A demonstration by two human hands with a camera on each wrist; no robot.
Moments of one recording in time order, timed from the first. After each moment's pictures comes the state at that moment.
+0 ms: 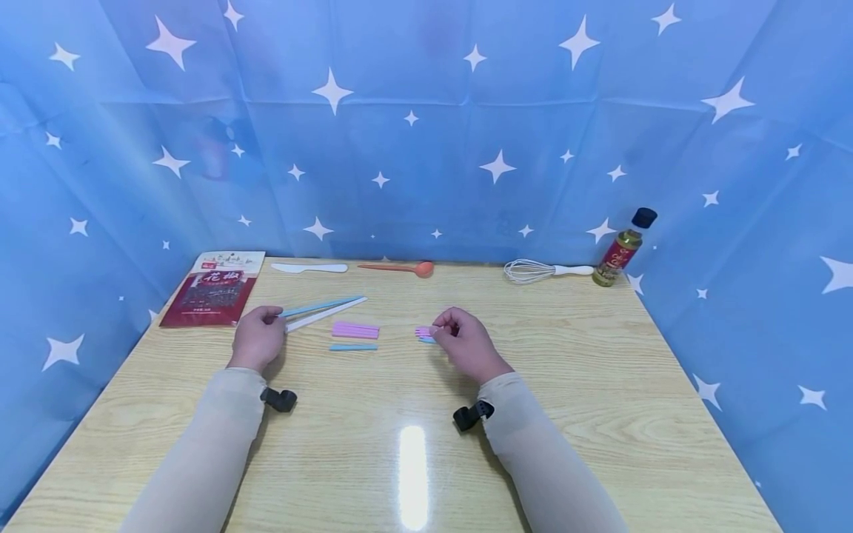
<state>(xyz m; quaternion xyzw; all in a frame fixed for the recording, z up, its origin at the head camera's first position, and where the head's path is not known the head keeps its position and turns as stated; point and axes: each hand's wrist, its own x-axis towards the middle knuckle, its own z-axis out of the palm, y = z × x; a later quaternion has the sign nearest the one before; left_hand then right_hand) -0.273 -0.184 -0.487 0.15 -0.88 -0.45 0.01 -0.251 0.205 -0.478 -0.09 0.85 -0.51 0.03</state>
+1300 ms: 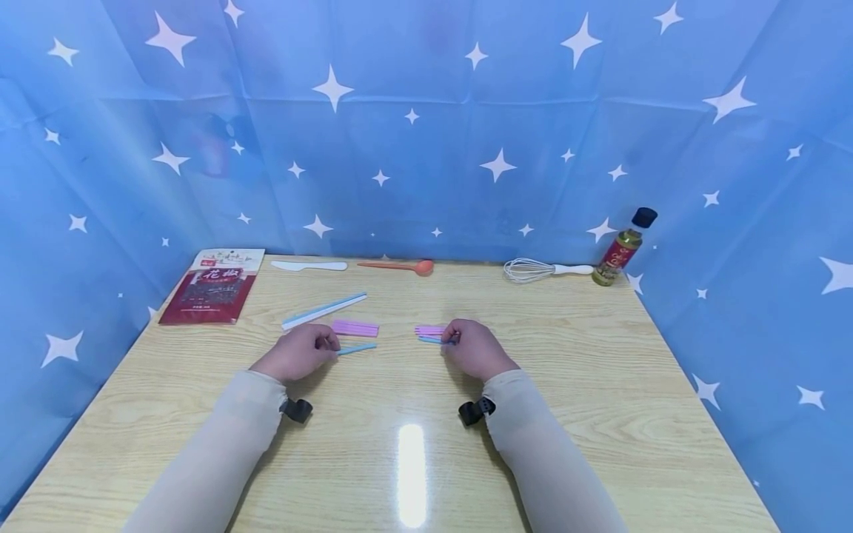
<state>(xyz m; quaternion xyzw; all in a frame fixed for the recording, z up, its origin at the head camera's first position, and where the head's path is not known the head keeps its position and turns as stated) -0.251 -0.133 -0.471 -0.12 -0.93 -0.32 -0.12 -0.253 0.216 -0.475 -0.06 0.93 -0.35 0.11</state>
